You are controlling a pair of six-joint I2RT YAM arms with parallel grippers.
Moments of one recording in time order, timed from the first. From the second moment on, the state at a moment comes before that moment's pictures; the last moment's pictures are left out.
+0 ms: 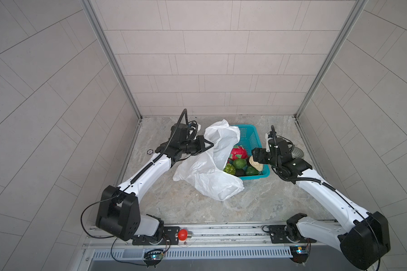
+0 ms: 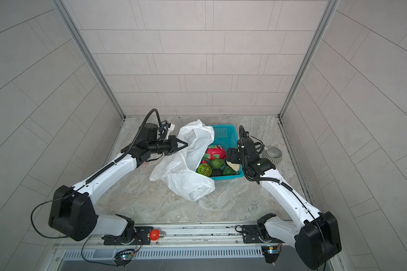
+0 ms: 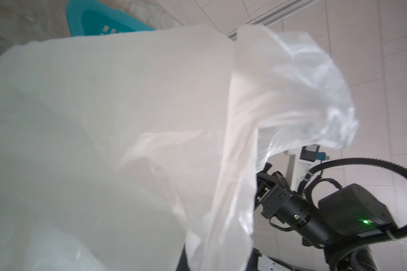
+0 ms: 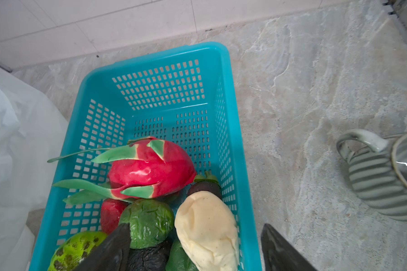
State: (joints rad) left arm -0.36 1.40 1.04 -0.14 0.72 -0.84; right arm 0.37 1.14 0.90 -0.48 0.15 0.41
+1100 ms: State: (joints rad) left arm -0.38 1.26 1.05 -0.28 0.68 -0.77; right arm 0.52 1.35 0.92 0.05 -0.23 0.58
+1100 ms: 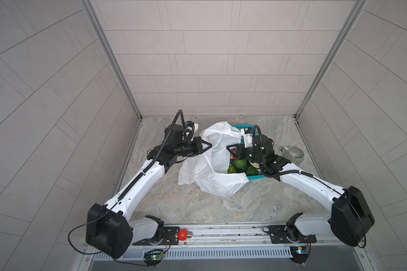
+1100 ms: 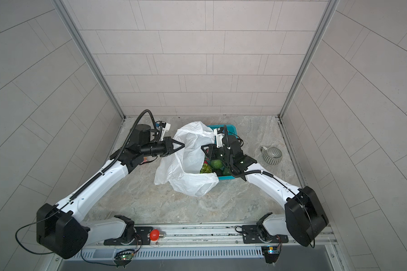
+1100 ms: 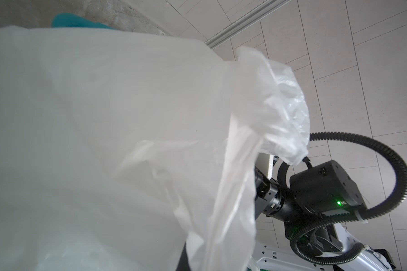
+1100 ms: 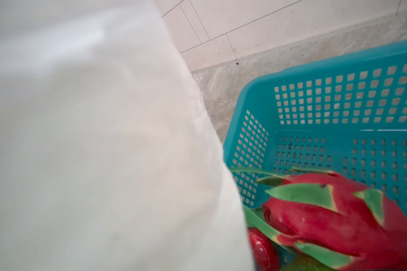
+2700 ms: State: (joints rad) left arm -0.26 1.24 1.09 -0.48 0.56 -0.79; right arm 0.31 1.14 1.03 -0.62 0.01 0.38
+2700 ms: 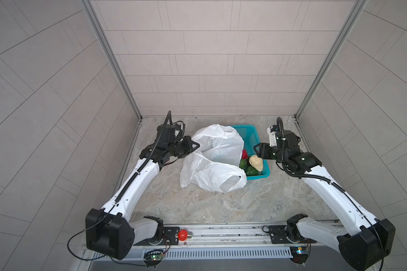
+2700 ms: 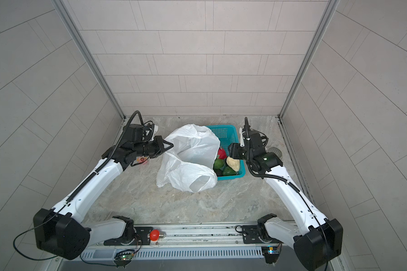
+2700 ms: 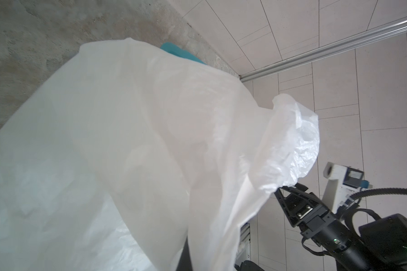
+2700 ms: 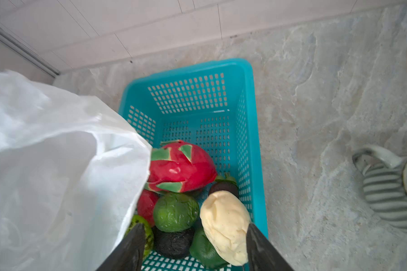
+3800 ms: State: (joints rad) left arm -0.27 1.25 1.08 -0.47 0.53 -0.80; right arm 0.39 1.53 1.09 -0.72 0.16 0.34
